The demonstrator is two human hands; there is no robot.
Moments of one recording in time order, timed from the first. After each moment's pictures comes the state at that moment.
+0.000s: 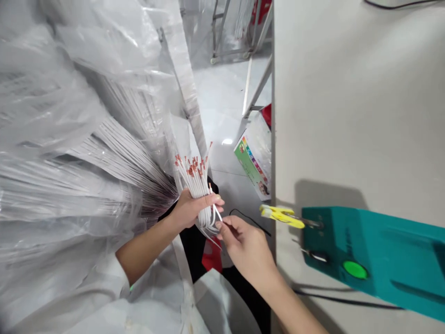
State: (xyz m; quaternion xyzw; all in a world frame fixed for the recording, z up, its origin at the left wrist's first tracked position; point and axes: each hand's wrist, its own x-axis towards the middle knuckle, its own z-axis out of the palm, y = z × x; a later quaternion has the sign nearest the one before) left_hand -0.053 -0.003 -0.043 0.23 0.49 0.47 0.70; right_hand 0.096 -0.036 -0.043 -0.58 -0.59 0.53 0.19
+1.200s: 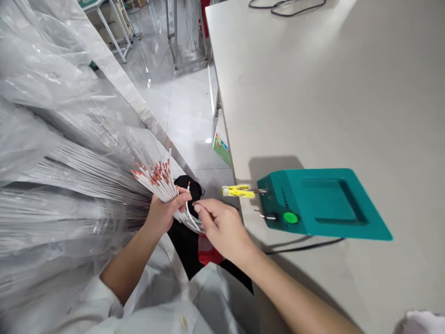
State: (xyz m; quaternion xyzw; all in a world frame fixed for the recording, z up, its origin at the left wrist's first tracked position) left_hand -0.047 -0.008 -0.025 0.43 0.54 0.45 0.57; right_hand 0.104 -0.030 -0.017 -0.54 -0.63 0.47 0.30
